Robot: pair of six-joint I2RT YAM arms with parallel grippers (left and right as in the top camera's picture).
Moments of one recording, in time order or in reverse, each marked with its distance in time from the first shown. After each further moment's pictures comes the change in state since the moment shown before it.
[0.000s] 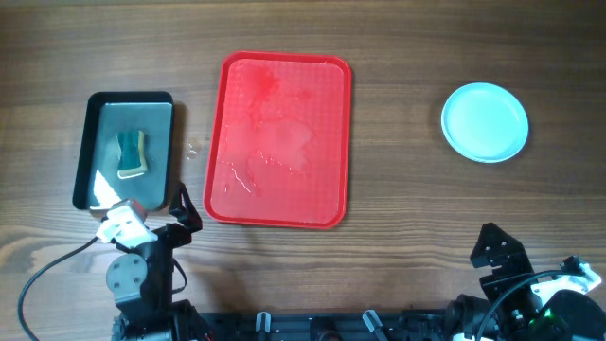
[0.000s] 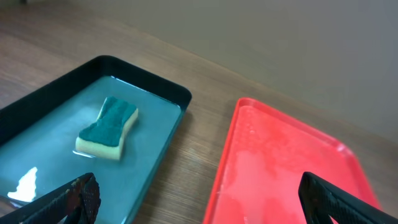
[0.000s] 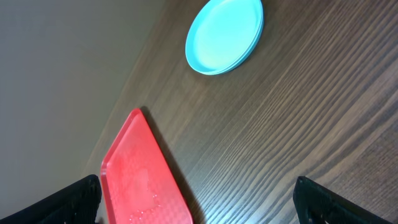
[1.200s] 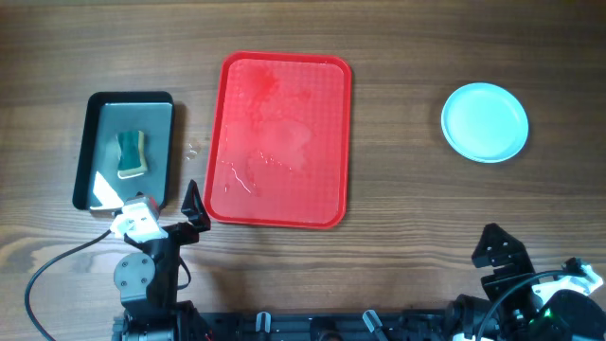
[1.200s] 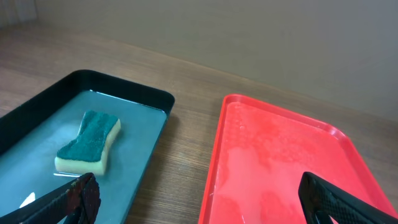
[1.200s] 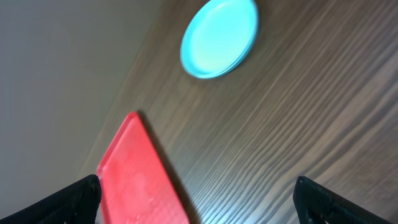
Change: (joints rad) left arm -0.094 0.000 -0.041 0.081 -0.025 0.082; right arm 0.000 0.000 0.000 -0.004 0.045 -0.001
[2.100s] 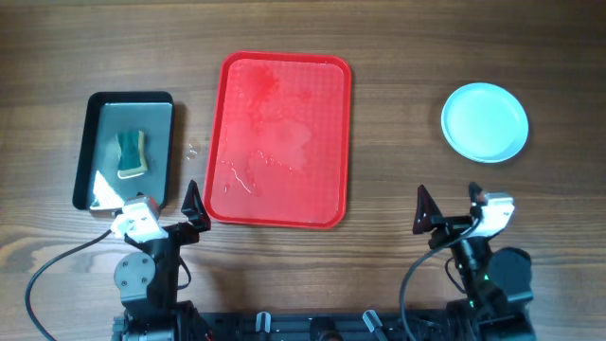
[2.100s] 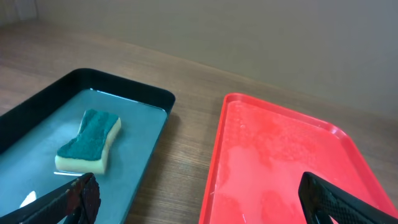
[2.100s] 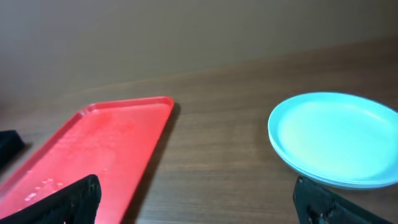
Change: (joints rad) left arm 0.000 0.000 -0.004 0.000 -0.001 0.000; right arm 0.435 -0.156 -0.706 0.945 0.087 -0.653
